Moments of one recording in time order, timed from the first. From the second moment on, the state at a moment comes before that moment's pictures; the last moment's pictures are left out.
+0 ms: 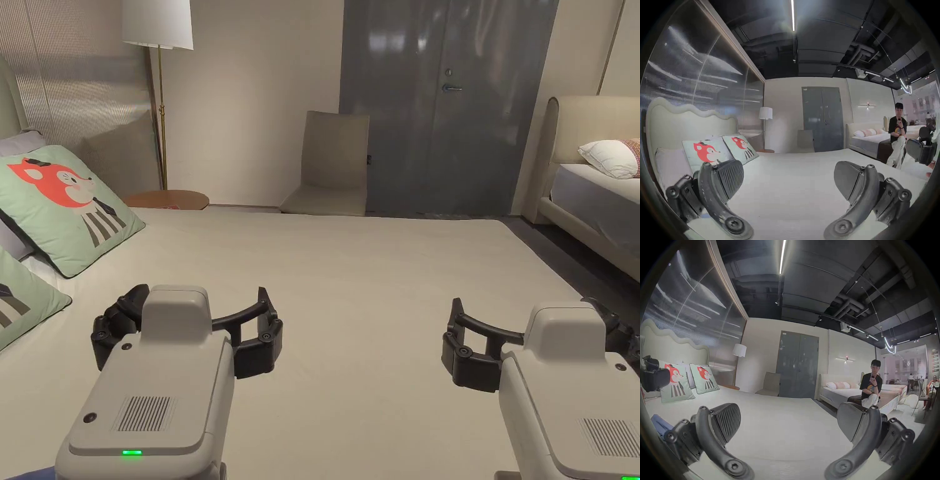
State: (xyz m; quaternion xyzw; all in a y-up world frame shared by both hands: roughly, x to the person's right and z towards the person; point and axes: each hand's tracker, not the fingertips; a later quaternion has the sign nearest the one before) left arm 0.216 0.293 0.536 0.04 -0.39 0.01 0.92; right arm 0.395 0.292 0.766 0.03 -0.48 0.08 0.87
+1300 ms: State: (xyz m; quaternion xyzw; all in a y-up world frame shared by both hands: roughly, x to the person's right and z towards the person) left arm 0.210 0.291 0.535 0.07 -0.37 0.03 0.93; right arm 0.401 0.295 0.765 0.02 -0.49 0.04 0.87
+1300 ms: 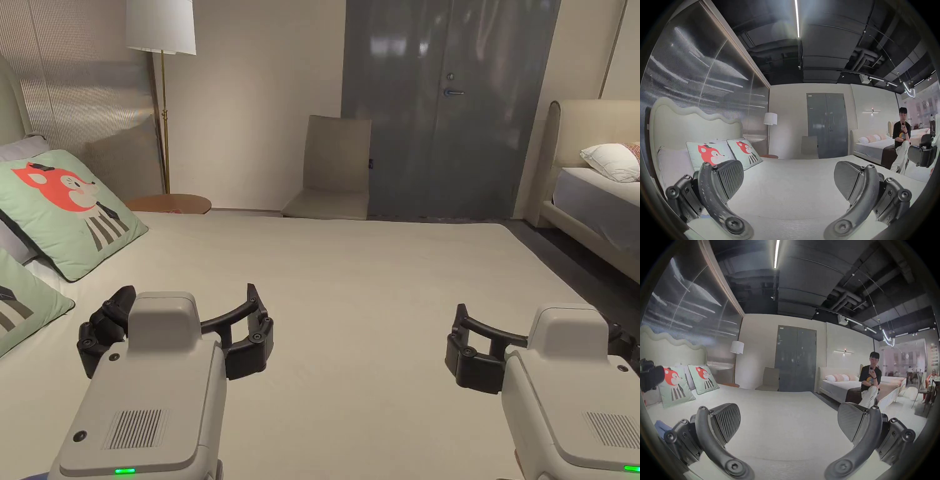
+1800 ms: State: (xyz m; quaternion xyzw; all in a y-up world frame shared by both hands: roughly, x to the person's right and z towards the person) left arm 0.212 0.292 0.536 0.06 -0.37 0.03 0.92; right arm 0.394 0.306 0.770 0.01 -0.51 0.03 0.86
